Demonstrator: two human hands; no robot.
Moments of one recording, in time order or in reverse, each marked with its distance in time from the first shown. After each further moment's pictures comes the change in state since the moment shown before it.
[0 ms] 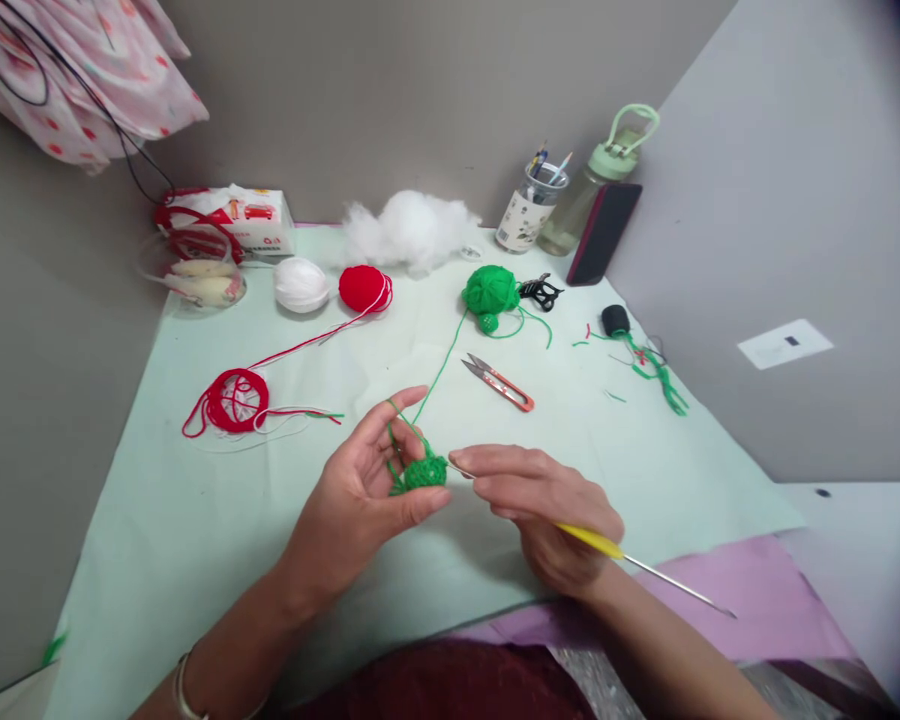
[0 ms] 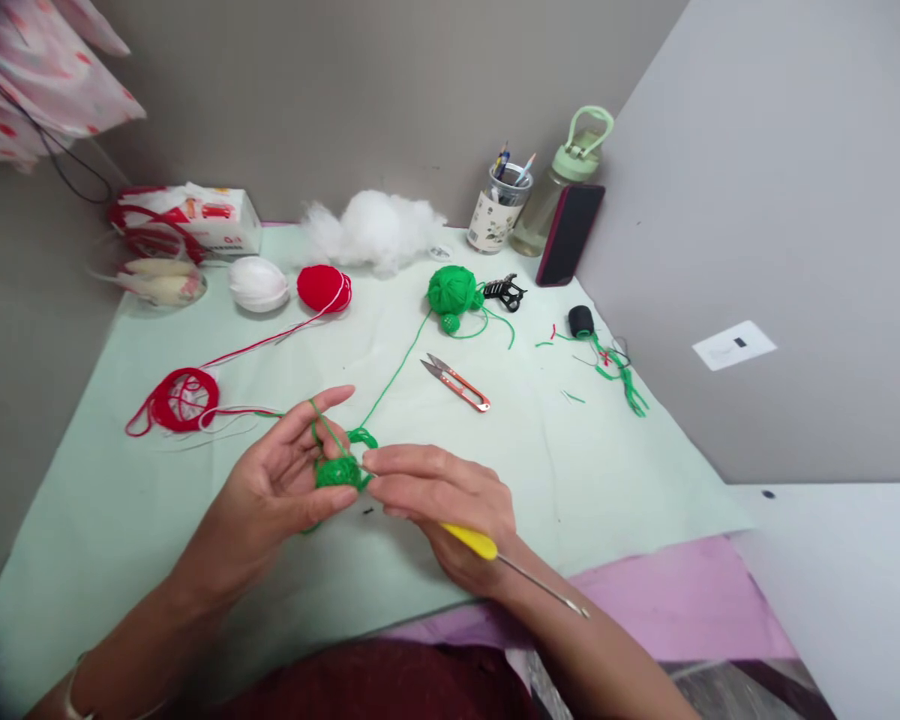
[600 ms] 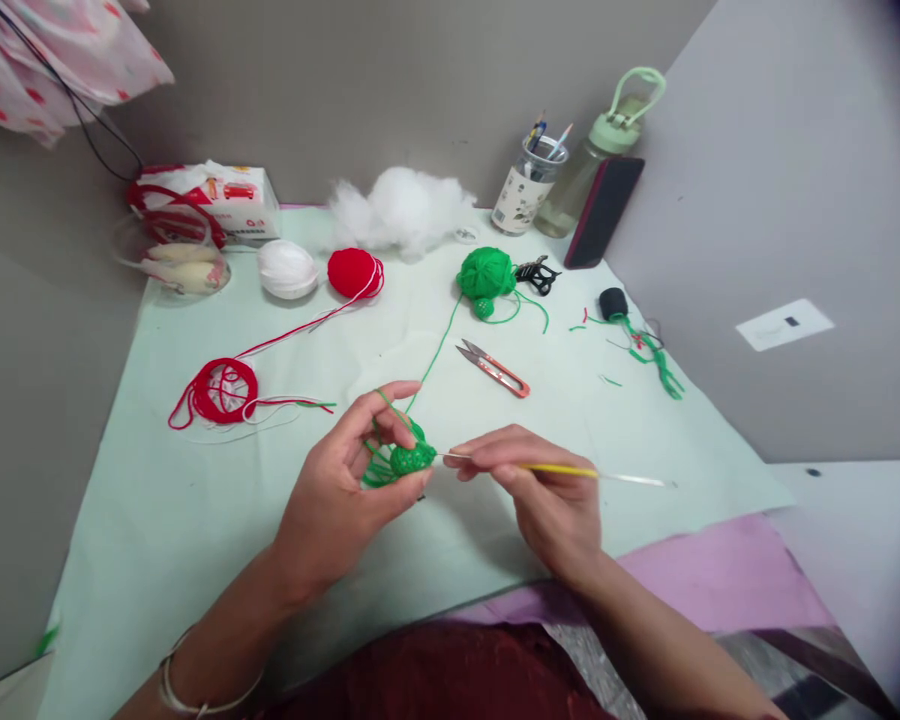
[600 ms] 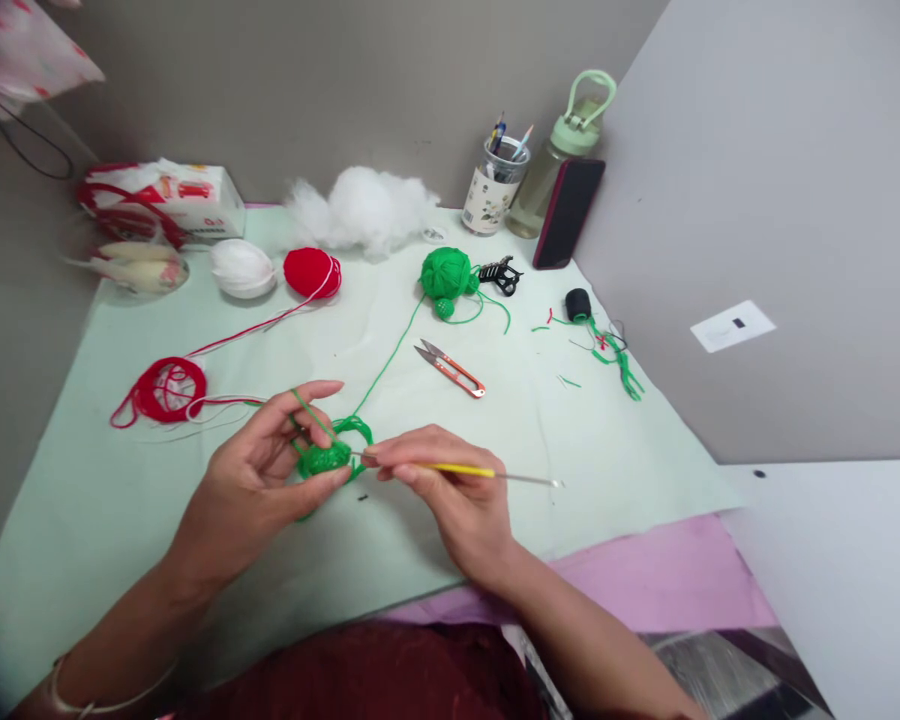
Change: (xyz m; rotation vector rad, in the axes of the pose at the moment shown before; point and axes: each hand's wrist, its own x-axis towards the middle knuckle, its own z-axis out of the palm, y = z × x) left_hand -0.002 -0.002 0.000 0.339 0.103 0.148; right_hand -0.001 -0.009 0.006 0.327 0.190 0.480
